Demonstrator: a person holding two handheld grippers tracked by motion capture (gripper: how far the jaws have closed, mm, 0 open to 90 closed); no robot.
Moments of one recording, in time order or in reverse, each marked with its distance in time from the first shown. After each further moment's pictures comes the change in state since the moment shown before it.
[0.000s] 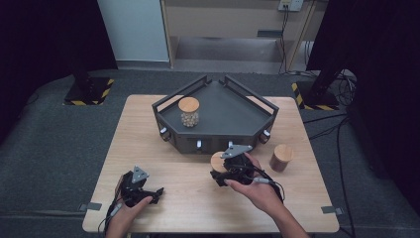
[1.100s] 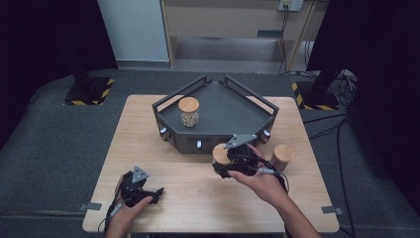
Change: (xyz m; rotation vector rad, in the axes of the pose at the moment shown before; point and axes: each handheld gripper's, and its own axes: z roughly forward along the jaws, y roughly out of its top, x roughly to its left) left arm 0.000 0.000 0.000 0.000 0.000 0.000; right arm -0.014 0.023 -0.018 -0.005 0.012 0.006
